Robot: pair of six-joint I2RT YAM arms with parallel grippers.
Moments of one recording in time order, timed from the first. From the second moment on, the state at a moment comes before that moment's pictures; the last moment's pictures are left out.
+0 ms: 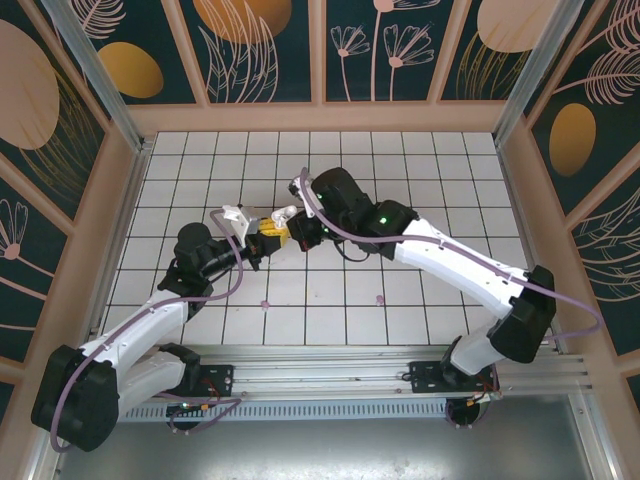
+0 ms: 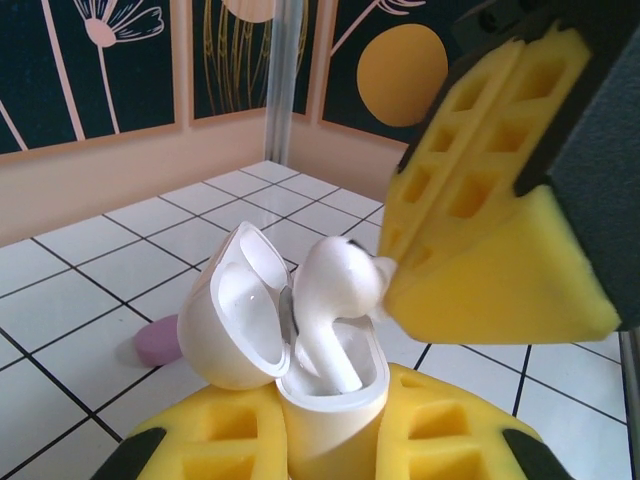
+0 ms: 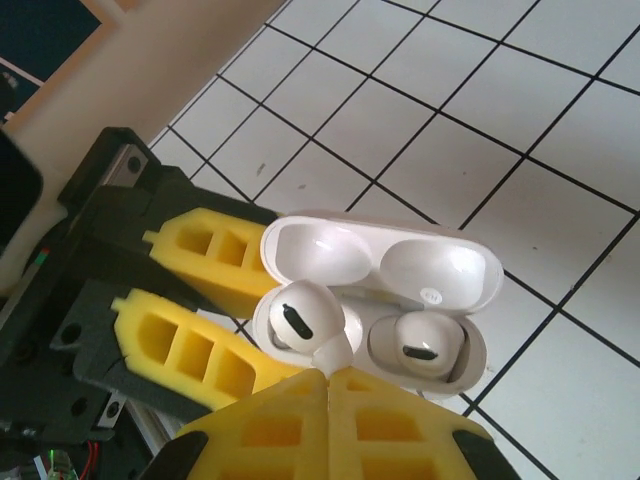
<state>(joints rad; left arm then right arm) -0.41 1.03 0.46 0.52 0.64 -0.11 0.95 1.49 1.42 -0.57 -0.12 0.32</state>
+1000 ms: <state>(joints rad) -0.42 1.04 0.46 0.56 0.67 -0.12 0.96 1.41 1.30 -0.48 -0.12 0.17</state>
